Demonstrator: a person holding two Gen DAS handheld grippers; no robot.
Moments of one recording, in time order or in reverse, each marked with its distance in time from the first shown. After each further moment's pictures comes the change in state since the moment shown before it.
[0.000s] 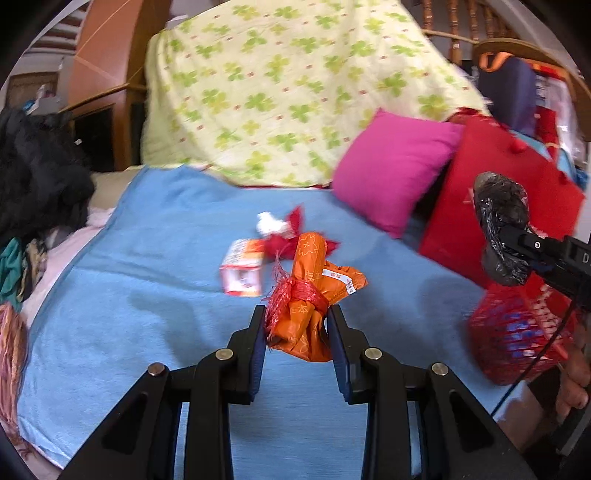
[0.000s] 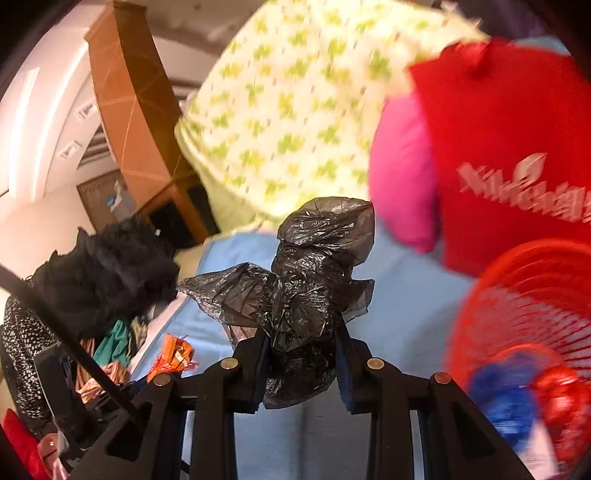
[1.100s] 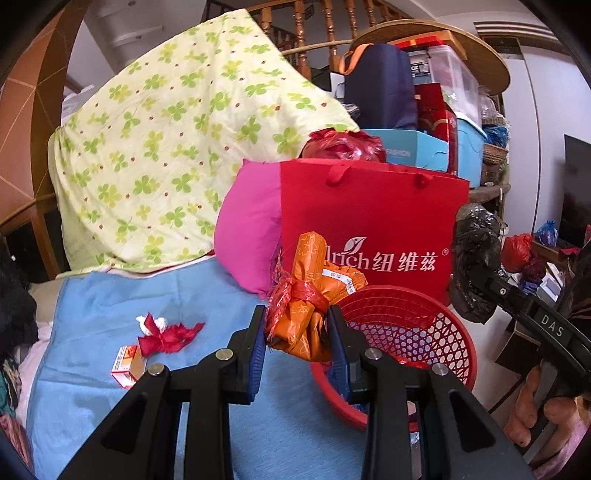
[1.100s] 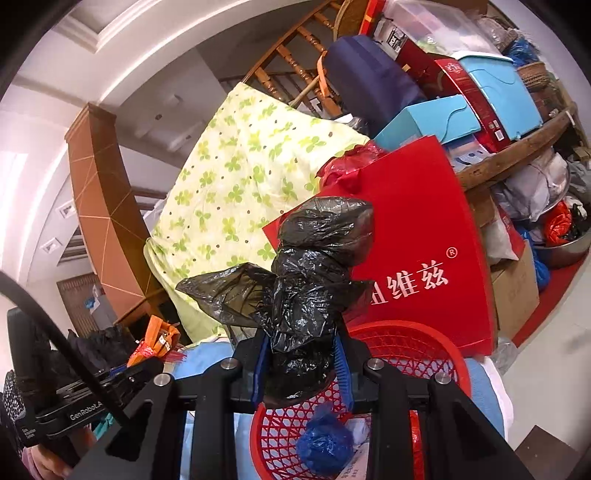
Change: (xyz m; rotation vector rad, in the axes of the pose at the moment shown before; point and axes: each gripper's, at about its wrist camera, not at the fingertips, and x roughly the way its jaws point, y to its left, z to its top) left arm -0.067 -0.214 0.056 0.300 -0.133 -0.177; right arm -0.185 -0.126 -0.001 0.173 -0.390 -0.103
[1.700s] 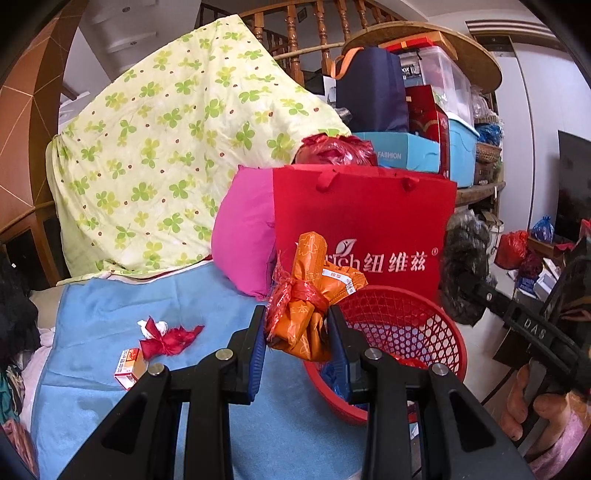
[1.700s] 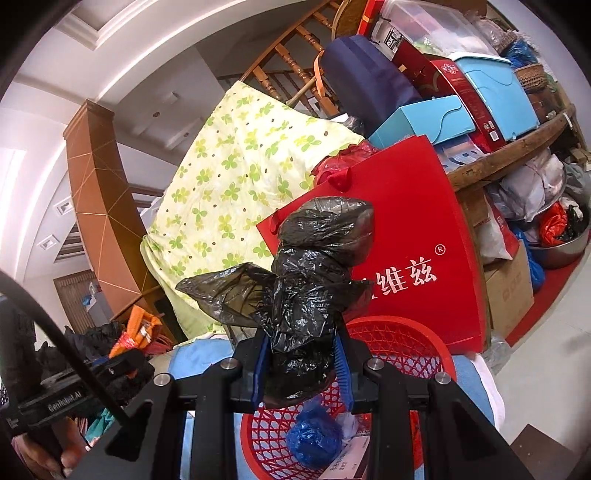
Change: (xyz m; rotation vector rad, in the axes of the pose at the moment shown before) left arm -0.015 -0.003 0.004 0.009 -0.011 -0.015; right arm -0.006 -0.004 -0.003 -0.010 0.009 -0.016
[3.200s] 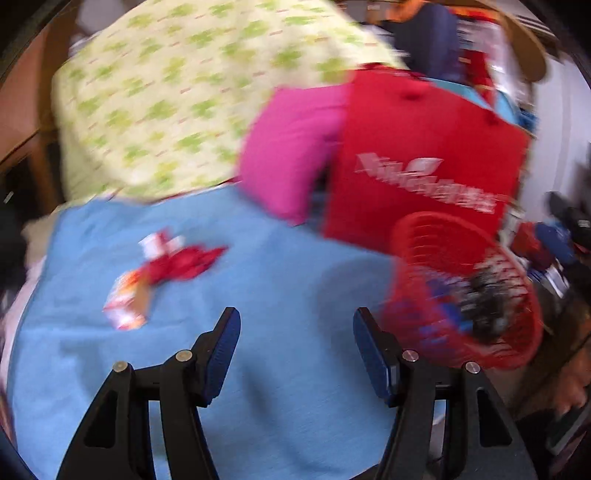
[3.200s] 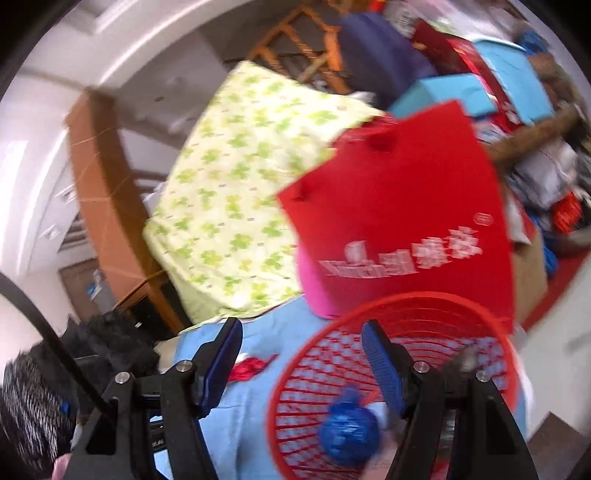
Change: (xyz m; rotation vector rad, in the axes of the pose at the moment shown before) left arm 0.074 0.103 -0.085 -0.152 0.232 0.050; right arm 0.045 0.040 -0.024 -0.030 0.066 0.044
